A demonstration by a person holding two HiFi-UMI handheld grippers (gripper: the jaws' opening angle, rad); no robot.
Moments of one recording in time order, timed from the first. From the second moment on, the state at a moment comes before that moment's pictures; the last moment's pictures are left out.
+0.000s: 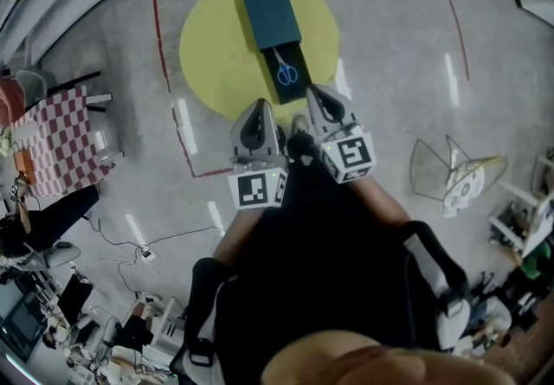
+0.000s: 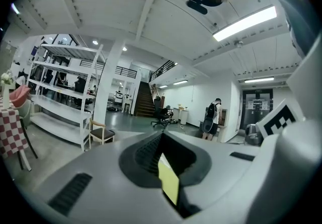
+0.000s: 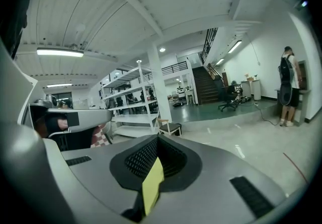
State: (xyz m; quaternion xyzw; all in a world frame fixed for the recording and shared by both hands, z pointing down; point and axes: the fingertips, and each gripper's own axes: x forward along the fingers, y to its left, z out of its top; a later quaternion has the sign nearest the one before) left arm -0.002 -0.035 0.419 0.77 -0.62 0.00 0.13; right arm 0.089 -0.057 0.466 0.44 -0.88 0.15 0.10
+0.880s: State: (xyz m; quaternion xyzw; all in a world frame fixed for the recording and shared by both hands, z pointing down) left arm -0.040 -0.112 0.439 0.79 -0.59 0.01 0.17; right arm 0.057 -0.112 0.595 0.46 -0.83 0.22 0.22
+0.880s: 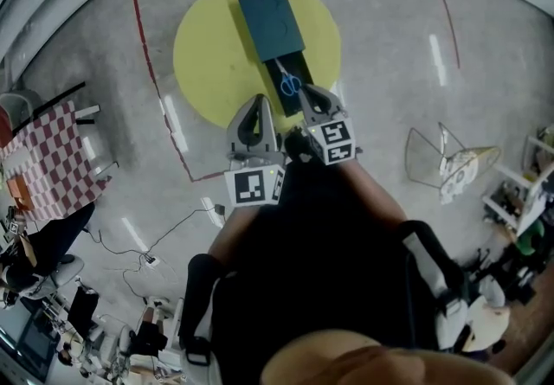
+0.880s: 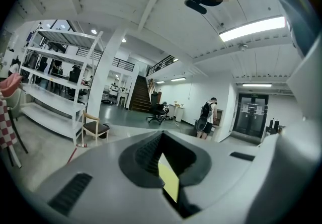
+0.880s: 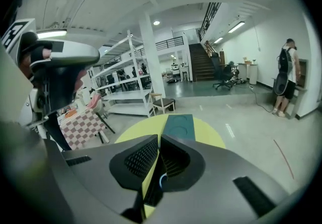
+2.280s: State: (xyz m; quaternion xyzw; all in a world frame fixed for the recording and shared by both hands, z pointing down) left arm -0.051 -0.148 0.463 0.78 -0.60 0.03 0.19; right arm 0.053 -0.106 0.809 0.37 -0.72 0.36 0.46
